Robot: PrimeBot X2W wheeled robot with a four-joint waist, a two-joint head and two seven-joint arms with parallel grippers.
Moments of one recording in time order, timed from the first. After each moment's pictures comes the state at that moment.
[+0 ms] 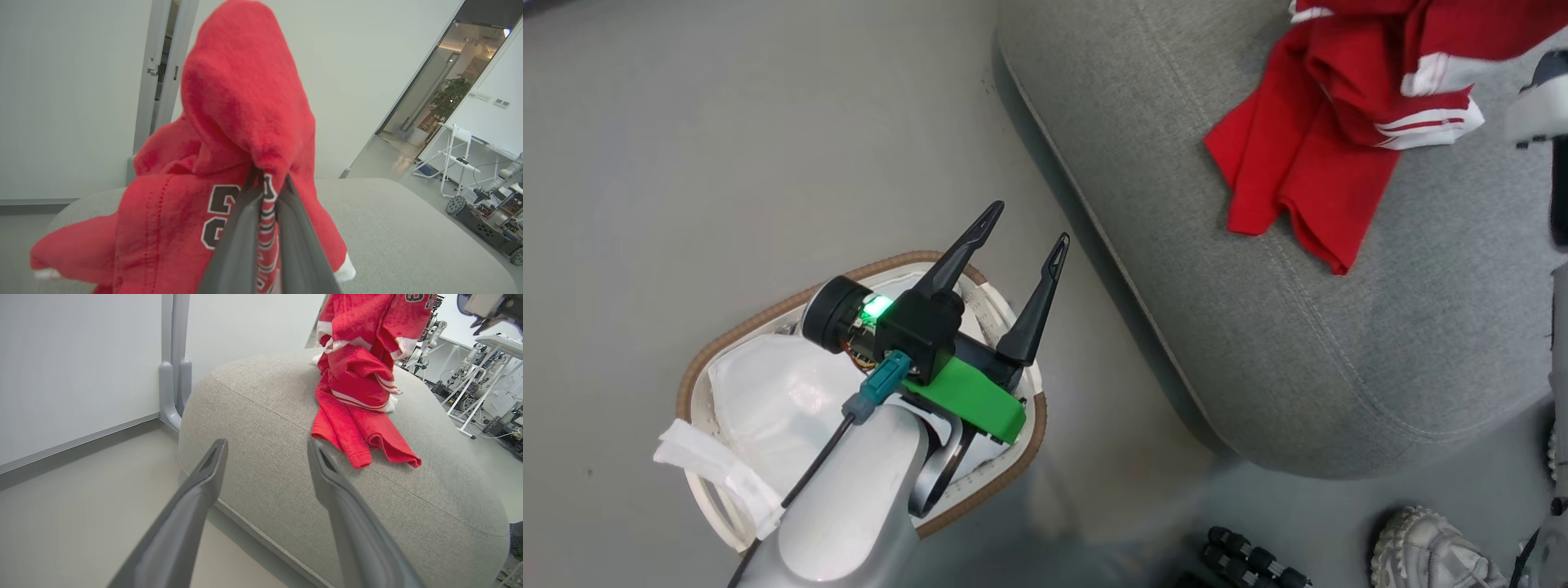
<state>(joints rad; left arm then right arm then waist) -0.49 0.11 -0.57 0.29 -0.28 -0.13 -0.26 -0.84 -0.24 -0.19 0.39 -0.01 0.13 -0.26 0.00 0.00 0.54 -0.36</state>
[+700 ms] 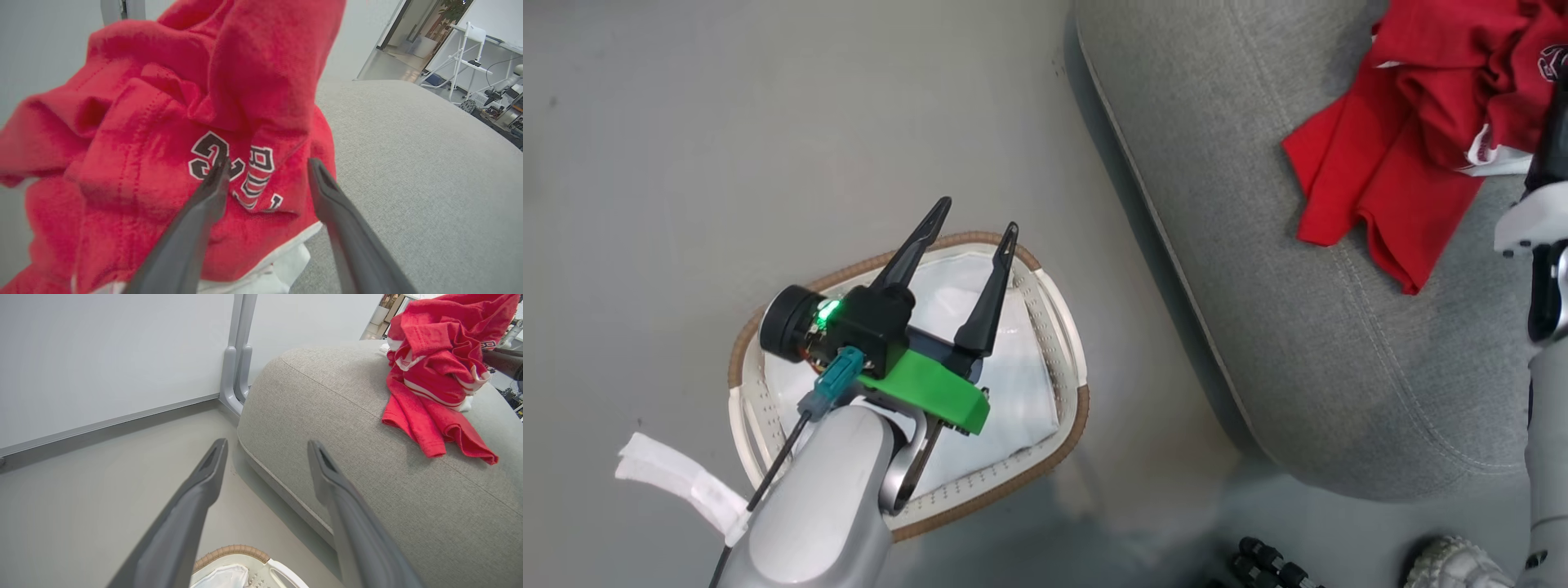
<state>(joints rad) -0.47 0.11 -0.47 0.30 -0.27 -0.13 -0.26 -0.72 -0.16 -0.40 0.57 -0.03 0.13 -0.26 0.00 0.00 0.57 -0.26</state>
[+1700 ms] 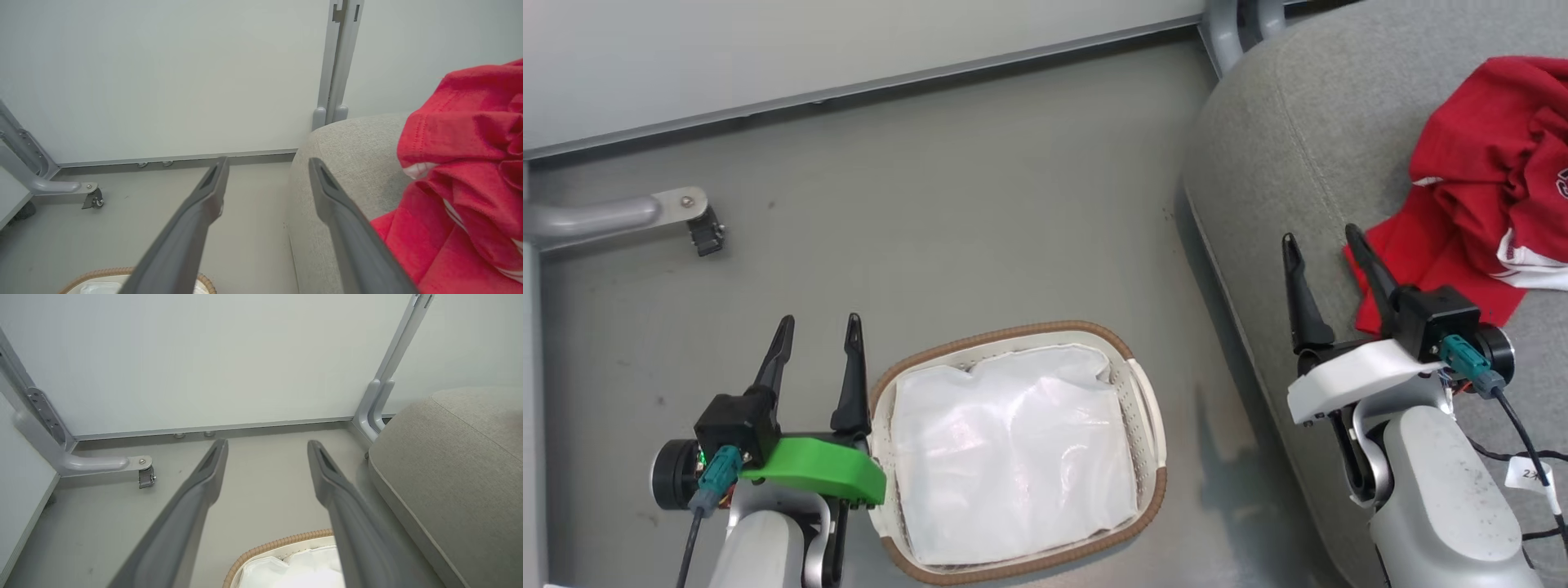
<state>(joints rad) -0.21 0.05 -0.10 0.32 -0.21 -0.10 -0.26 -0.37 -0.05 0.03 0.35 0.13 0.13 -0.26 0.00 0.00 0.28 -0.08</state>
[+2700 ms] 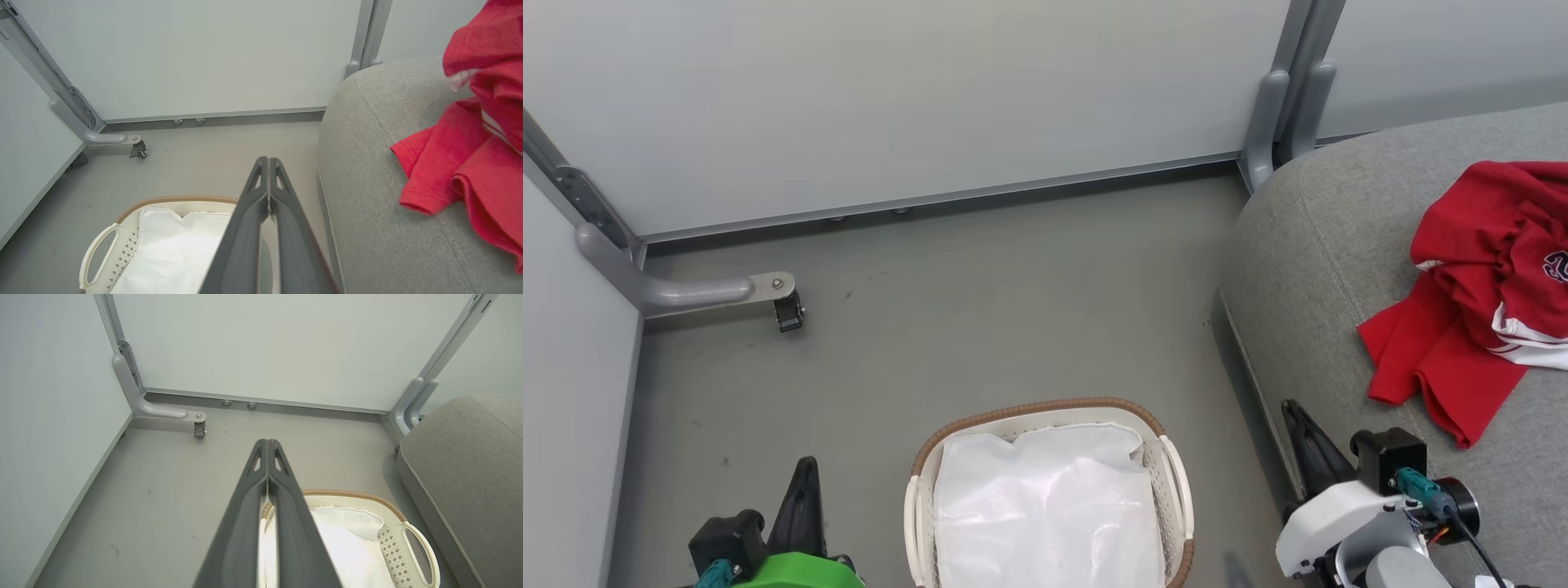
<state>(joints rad) -0.01 0.05 -0.05 0.40 -0.28 -0.09 -0.26 -0.15 -0.04 0.09 0.45 0.17 0.13 -0.26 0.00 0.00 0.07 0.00</state>
